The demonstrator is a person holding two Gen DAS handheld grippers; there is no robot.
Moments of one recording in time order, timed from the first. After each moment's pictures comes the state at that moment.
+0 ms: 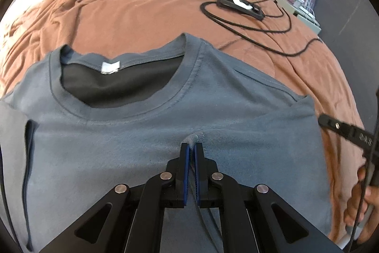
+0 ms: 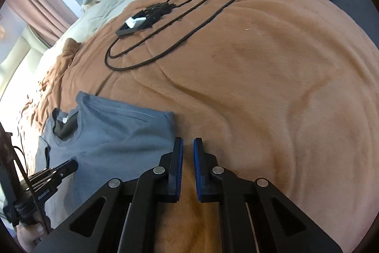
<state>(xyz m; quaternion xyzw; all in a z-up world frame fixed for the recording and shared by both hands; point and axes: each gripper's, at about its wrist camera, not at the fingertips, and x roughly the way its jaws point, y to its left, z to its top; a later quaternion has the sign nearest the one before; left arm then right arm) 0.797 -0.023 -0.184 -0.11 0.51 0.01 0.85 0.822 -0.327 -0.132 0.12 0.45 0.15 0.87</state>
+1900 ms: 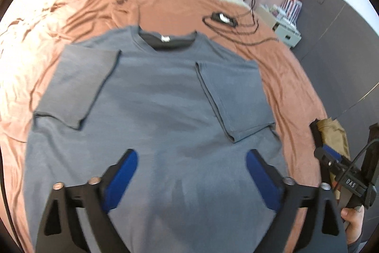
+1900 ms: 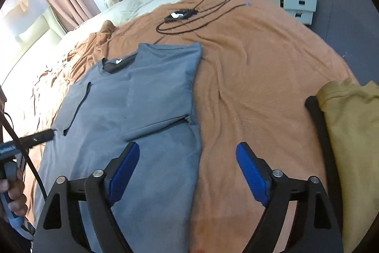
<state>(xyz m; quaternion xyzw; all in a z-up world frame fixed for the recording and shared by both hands) 0.553 -0.002 -0.072 -0.15 0.48 0.00 0.86 0.524 -0.333 -0.059 0.05 0.40 0.13 0.91</state>
